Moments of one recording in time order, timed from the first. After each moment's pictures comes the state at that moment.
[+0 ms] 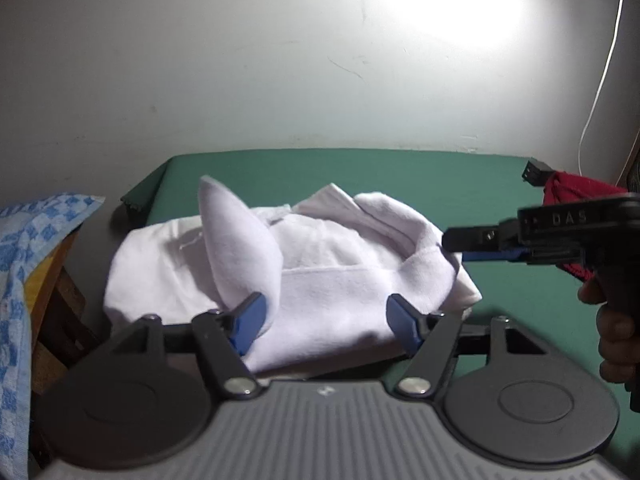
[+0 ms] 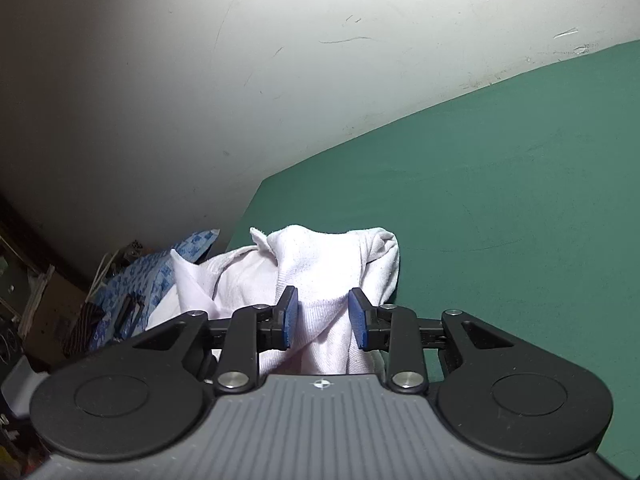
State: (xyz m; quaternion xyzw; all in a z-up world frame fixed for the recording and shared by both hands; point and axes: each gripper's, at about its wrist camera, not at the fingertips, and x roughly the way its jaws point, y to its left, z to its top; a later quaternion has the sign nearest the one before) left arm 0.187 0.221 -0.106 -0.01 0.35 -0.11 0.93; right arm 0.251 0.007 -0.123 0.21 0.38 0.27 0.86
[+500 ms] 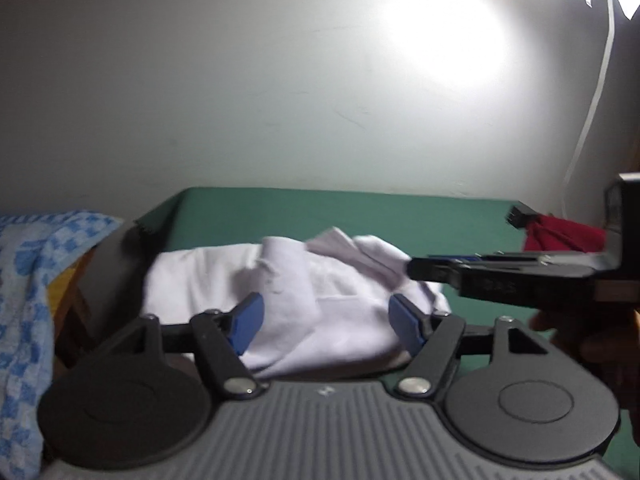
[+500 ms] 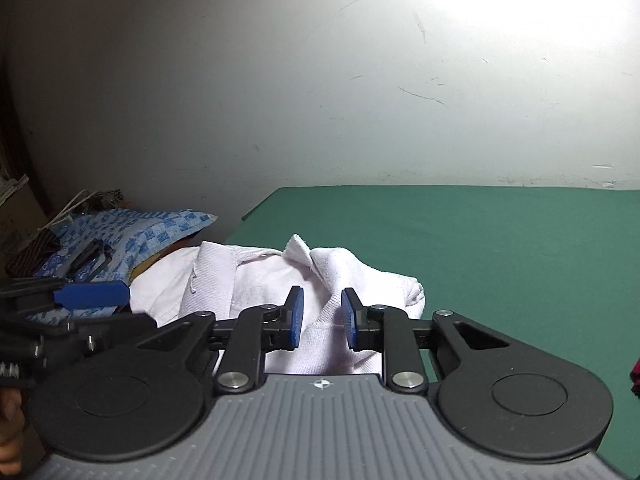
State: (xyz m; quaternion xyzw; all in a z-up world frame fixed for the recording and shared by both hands) left arm 0.161 0.236 -0.076 -0.05 0.30 -0.15 0.94; right arm 0.219 0.046 -0.100 0.07 0.30 0.27 0.91
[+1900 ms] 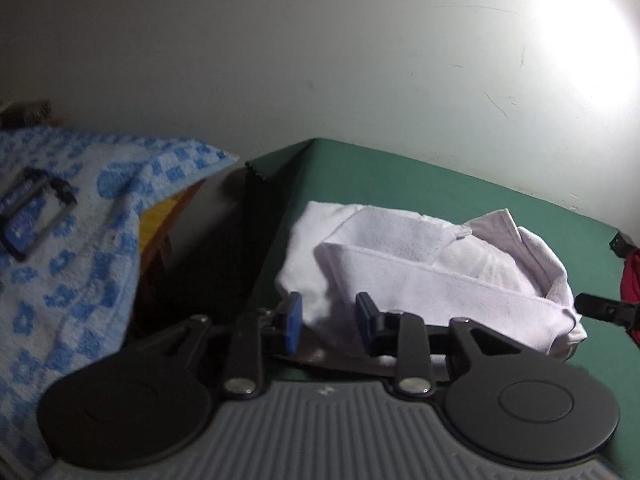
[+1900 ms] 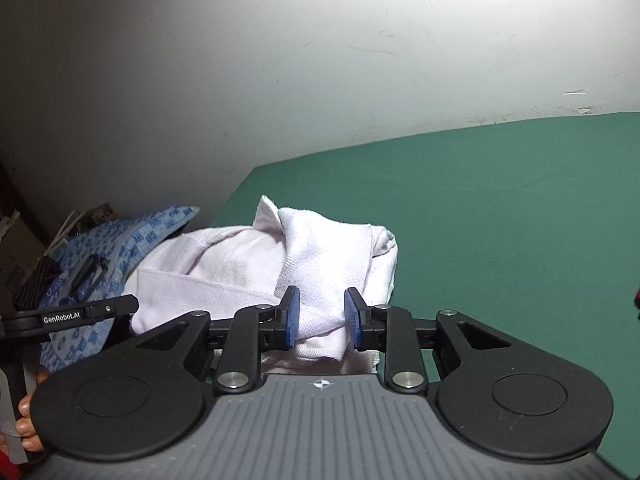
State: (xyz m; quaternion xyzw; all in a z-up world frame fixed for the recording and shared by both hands) left arm 0.162 0.317 -0.099 -0.09 0.32 0.04 0.94; right arm 0.213 0.019 -0.112 0.12 0.34 0.25 0.90
